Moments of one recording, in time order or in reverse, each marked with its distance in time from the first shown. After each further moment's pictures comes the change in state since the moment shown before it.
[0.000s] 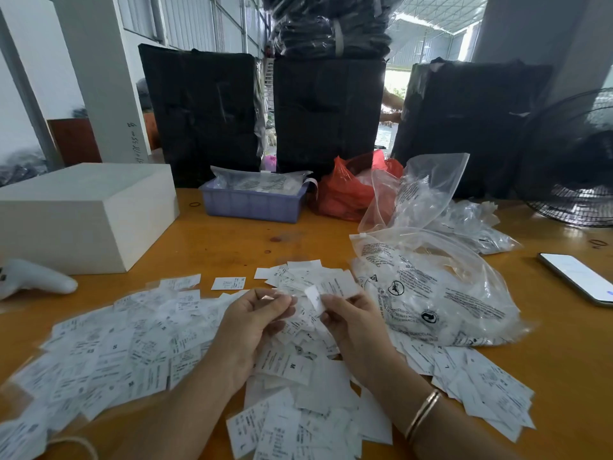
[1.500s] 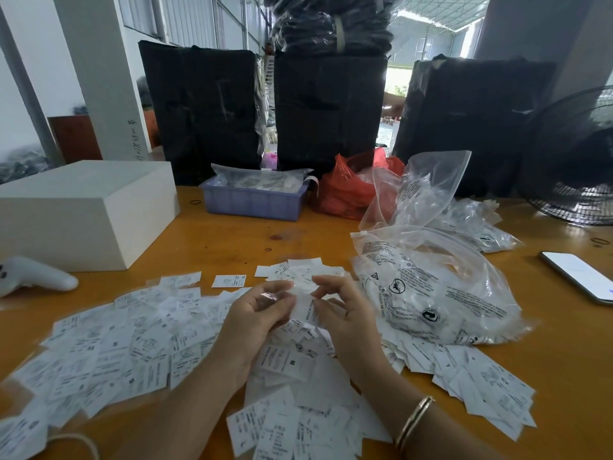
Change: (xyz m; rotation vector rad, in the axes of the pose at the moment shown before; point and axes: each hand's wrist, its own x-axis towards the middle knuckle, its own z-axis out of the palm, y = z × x) left_hand -0.008 0.001 0.003 0.168 -0.024 0.069; right_hand -0.009 0.011 0.006 -0.666 -0.045 -0.441
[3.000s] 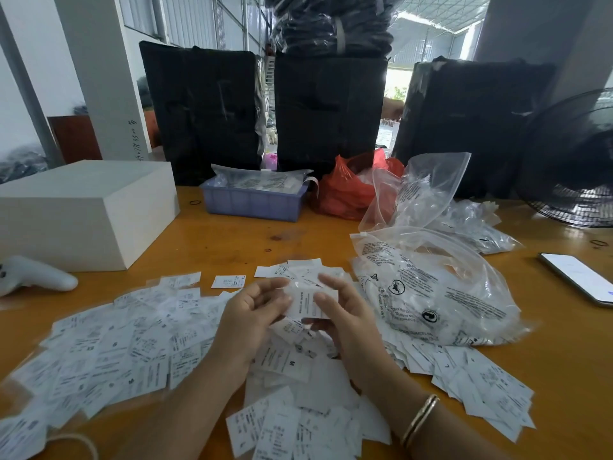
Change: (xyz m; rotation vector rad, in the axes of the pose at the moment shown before) left_hand 0.001 -0.001 -0.001 0.090 0.060 0.112; right_hand 0.001 -0.004 -0.005 0.324 -0.087 0.275
